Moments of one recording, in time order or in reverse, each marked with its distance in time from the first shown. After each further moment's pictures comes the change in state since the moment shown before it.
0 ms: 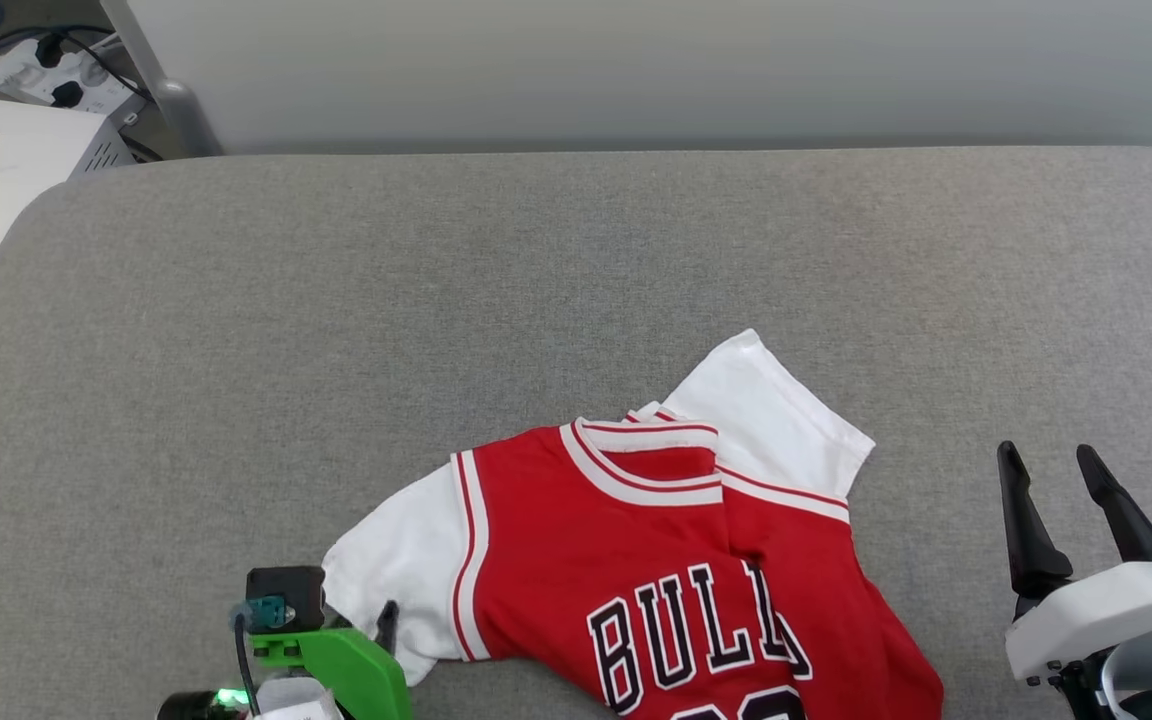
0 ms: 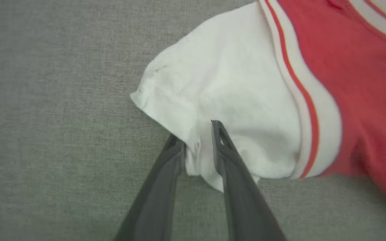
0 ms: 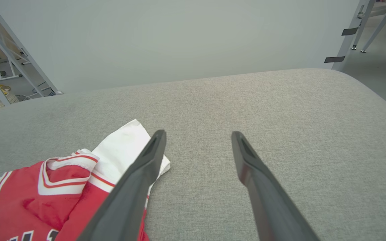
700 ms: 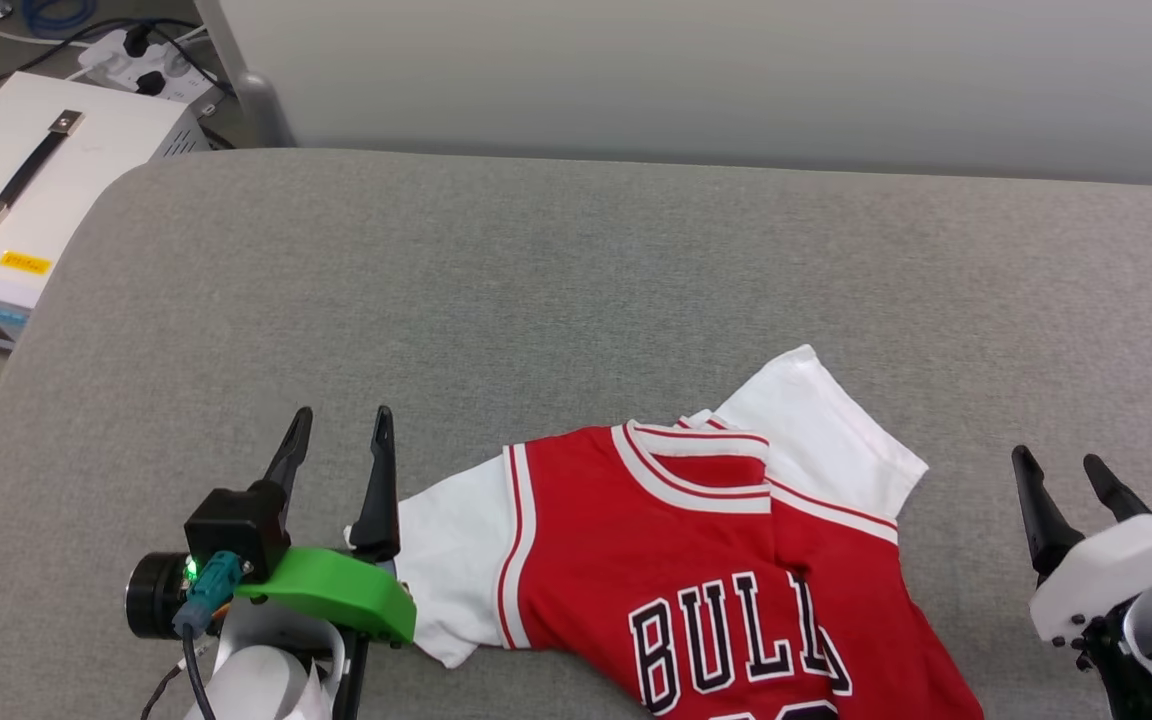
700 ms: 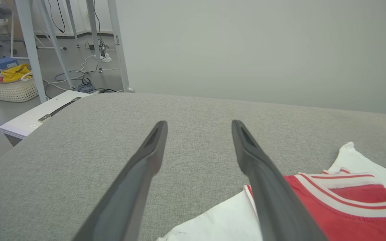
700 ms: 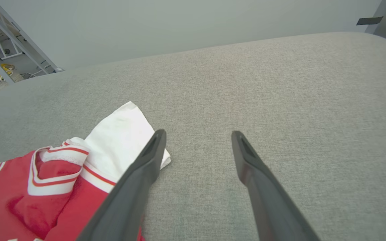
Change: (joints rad) left arm -0.107 -0.024 0.052 -0.080 0.110 -0.032 -0.451; right arm -0.103 -0.061 -0.038 0.186 0.080 0.000 0.106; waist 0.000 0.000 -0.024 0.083
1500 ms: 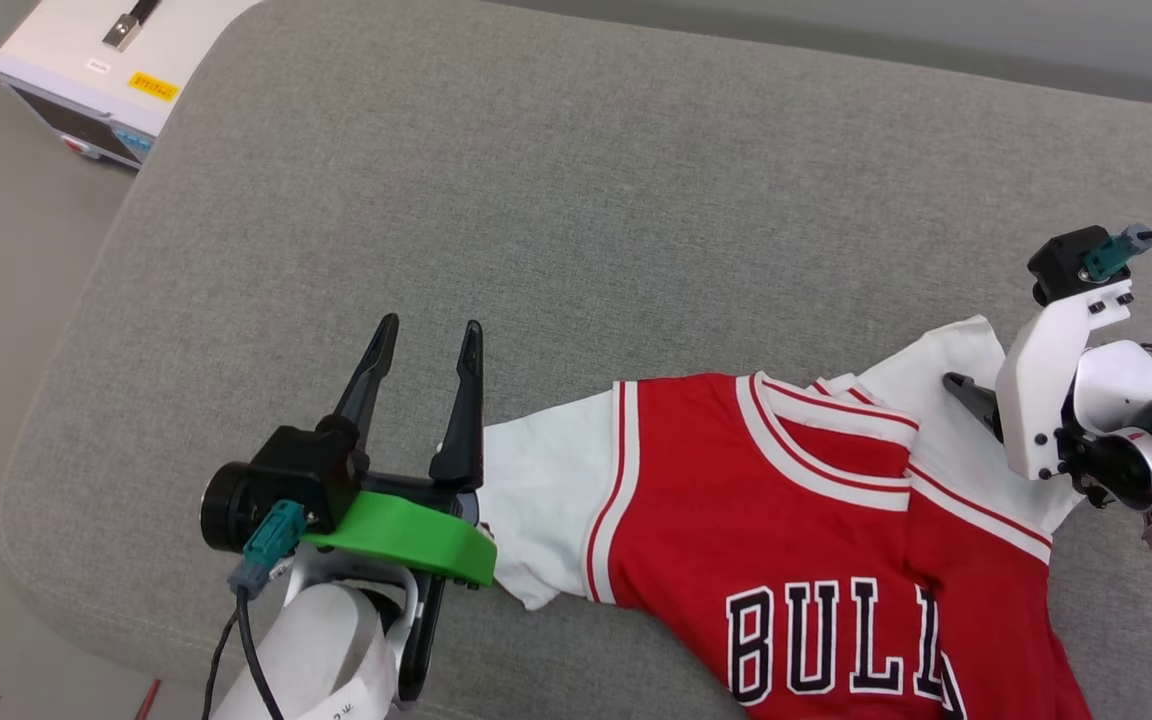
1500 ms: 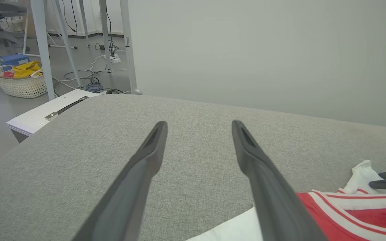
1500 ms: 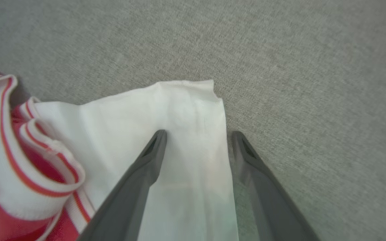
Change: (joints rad) left arm -0.107 -0.101 -0.035 -0.065 0.056 -0.062 -0.023; right arm -0.577 -0.373 0.600 0.433 0.293 0.000 0.417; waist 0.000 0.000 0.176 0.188
